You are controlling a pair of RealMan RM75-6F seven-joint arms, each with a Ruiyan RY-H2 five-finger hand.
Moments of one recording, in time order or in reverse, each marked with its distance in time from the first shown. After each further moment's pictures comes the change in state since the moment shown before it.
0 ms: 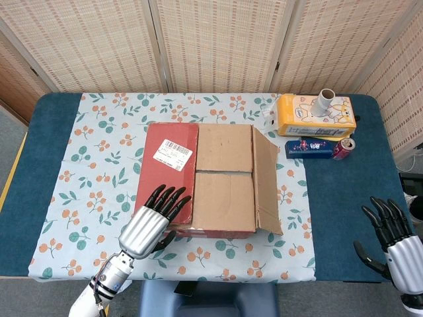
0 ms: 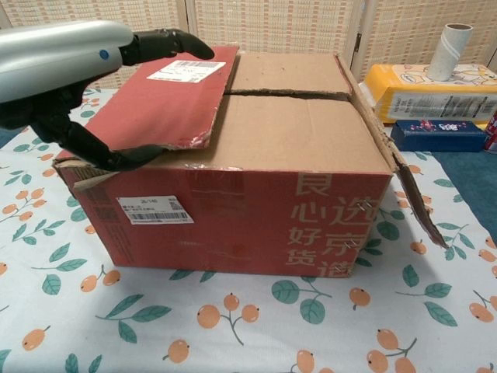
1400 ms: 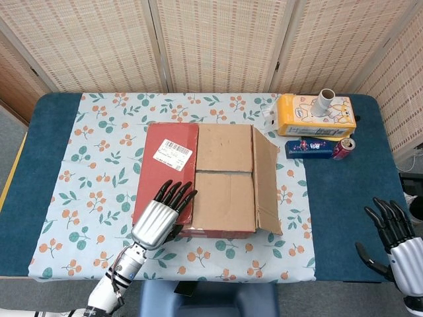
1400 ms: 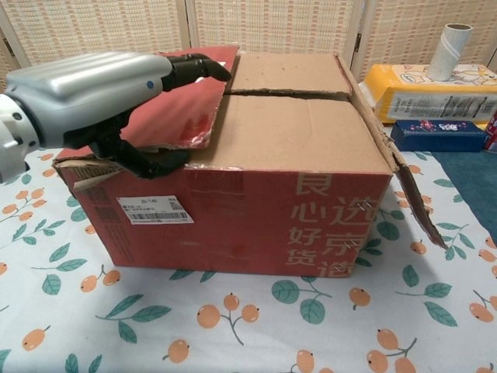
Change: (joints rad) left arm -0.160 -0.108 0.057 0.126 -0.103 0.124 0.026; right arm -0.017 0.018 0.010 -0.015 -0.008 -0.017 0.018
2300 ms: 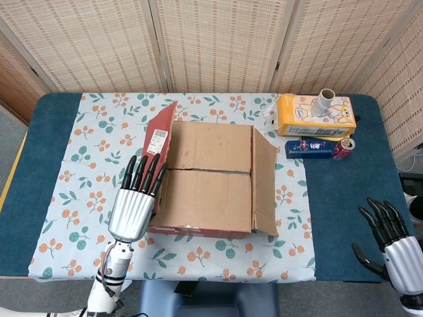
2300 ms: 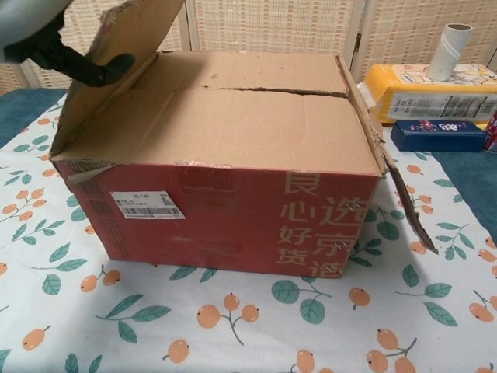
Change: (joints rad) left arm 0.058 -0.097 -0.025 0.057 0.234 0.330 0.267; right arm 0.003 0.004 -0.007 -0.019 -0.002 -0.038 -0.023
